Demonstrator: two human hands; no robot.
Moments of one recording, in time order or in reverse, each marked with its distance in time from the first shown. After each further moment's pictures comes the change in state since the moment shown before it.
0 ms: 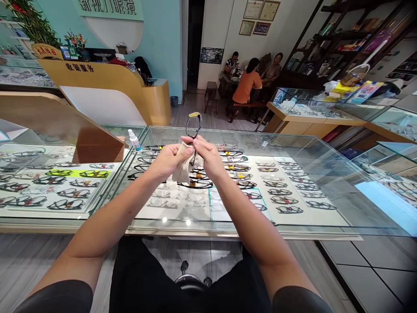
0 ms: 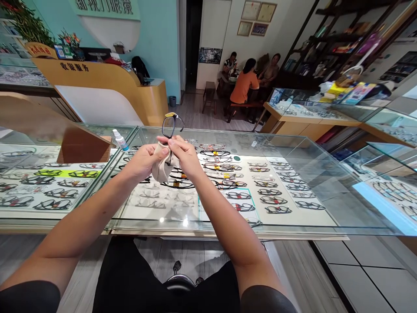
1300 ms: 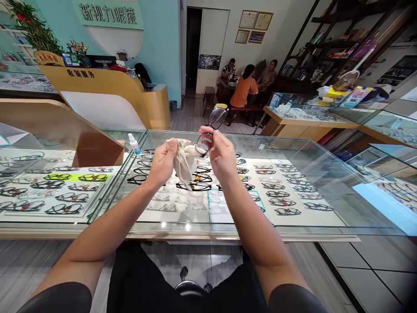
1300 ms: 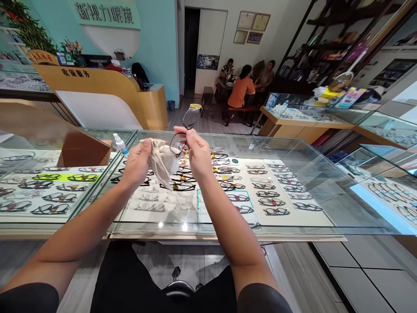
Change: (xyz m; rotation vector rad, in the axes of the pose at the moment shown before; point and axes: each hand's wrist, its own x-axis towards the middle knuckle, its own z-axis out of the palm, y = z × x) left_hand -0.006 0.003 0.009 0.095 0.322 0.304; right_hand 0.003 -0.017 -0.015 0.108 0.233 -0.091
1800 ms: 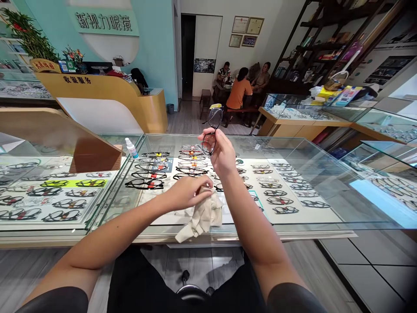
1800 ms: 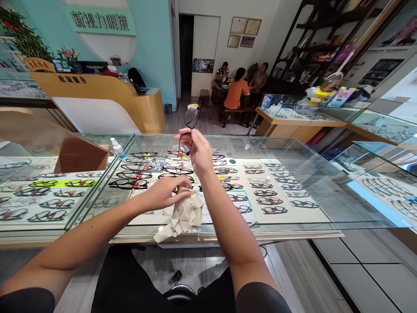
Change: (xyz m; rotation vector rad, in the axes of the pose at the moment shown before) left_hand -0.039 -0.016 0.024 0.450 -0.765 0.063; right_hand 0.014 -0.003 -0.014 0.108 0.025 0.030
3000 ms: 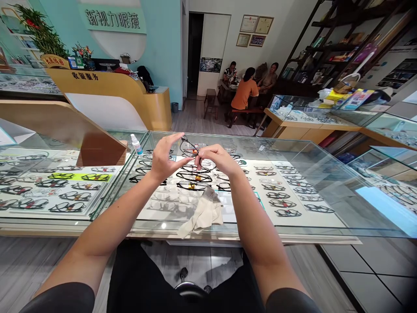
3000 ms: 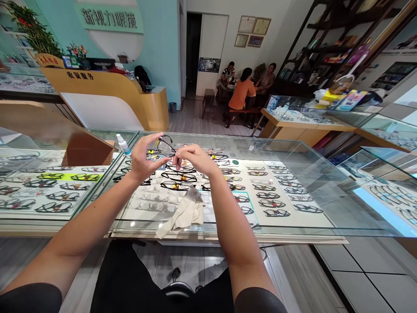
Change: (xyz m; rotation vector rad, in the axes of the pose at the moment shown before) left_hand 0.011 -0.065 -0.068 0.678 0.823 0.399; right_hand 0.000 -0.015 -0.013 -0.315 -0.676 0.201
